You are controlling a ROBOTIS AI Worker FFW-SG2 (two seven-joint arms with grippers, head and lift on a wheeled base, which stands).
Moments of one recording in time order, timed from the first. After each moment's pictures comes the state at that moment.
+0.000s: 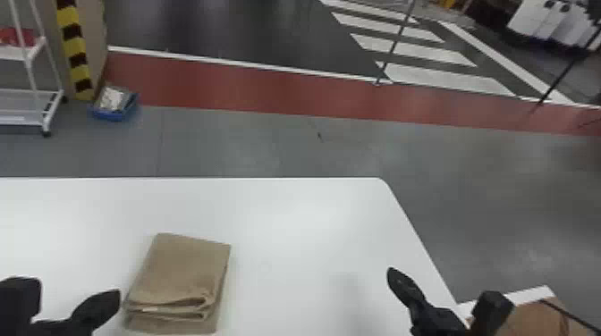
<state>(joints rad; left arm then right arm) 0.25 0.18 -0.12 -1.64 0.24 0.42 -0.25 0.41 0.00 -0.58 -1.68 -0.27 0.16 0.61</state>
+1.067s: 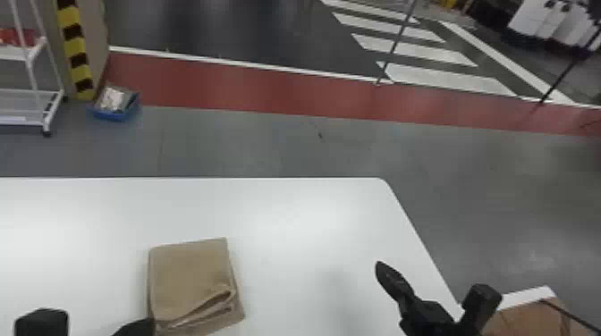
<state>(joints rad) 0.38 0.18 -0.19 -1.78 0.30 0.46 -0.25 0.40 0.00 -0.54 -1.70 -0.30 0.19 0.62</state>
